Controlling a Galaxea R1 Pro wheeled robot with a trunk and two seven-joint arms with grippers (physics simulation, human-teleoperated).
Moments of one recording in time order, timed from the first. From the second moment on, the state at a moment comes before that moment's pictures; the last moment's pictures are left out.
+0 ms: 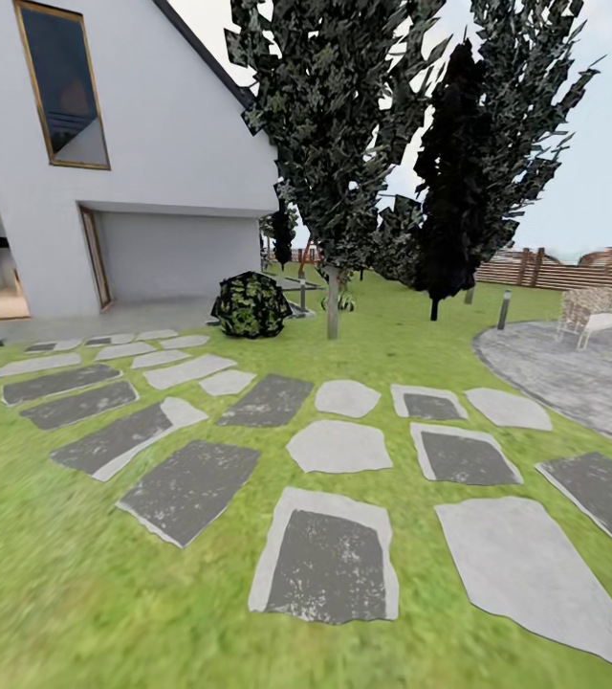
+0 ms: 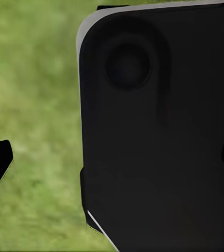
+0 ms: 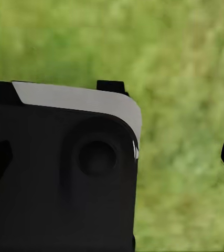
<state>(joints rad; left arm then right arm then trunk) 0.04 0.03 -0.01 -0.03 0.00 0.00 0.00 -0.09 -0.03 0.06 0.04 0.00 -0.08 0.00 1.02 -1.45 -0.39</state>
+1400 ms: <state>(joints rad) 0.04 0.03 -0.01 -0.03 0.00 0.00 0.00 -0.09 -0.03 0.06 0.04 0.00 -0.08 0.00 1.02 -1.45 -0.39</state>
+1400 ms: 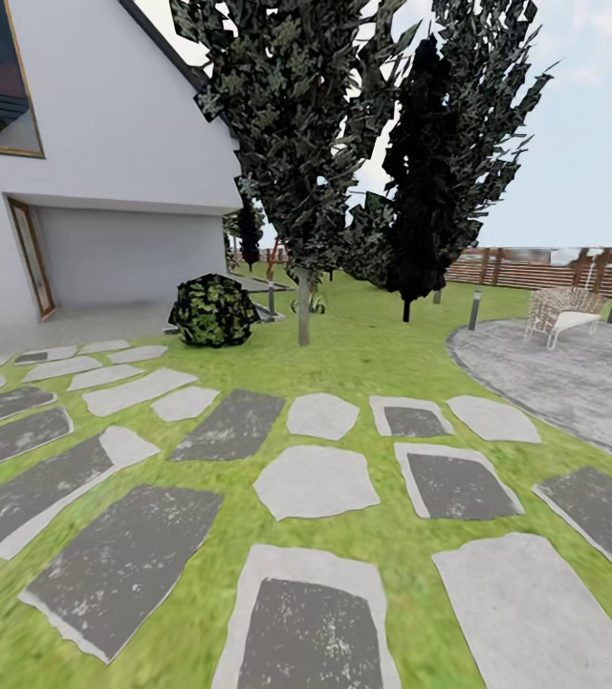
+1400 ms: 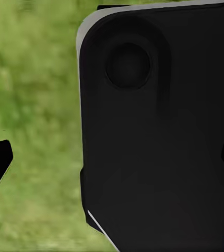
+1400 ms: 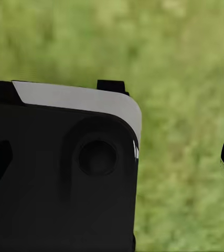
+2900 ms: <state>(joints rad) 0.04 0.03 -0.01 -0.03 0.00 0.00 0.00 -0.09 -0.03 0.06 0.04 0.00 -0.08 0.00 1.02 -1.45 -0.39</state>
